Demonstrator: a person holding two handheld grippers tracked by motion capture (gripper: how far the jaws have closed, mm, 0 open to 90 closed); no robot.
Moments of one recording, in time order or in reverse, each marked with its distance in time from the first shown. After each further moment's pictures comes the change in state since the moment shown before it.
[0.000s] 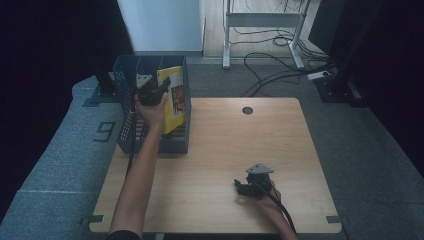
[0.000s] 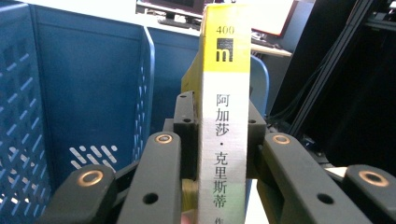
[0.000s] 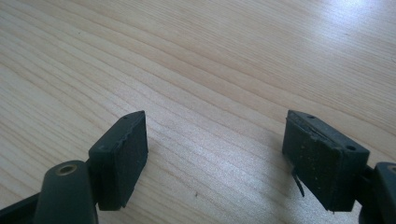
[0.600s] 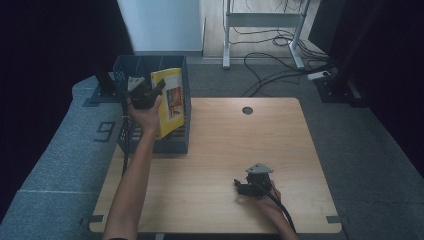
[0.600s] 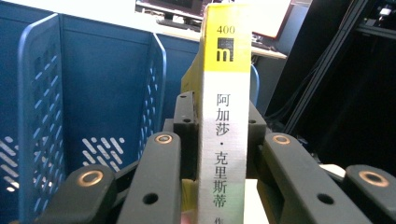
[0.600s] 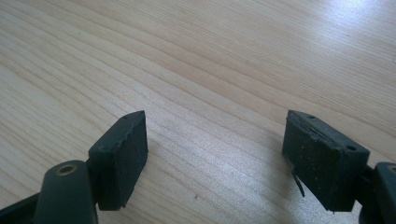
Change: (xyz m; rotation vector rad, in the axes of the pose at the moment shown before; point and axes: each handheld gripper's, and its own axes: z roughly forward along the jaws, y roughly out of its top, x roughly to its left) left arm 0.006 0.008 -0.026 -0.004 -0.020 -0.025; right arm 0.000 0.001 0.001 0.000 0.002 -0.003
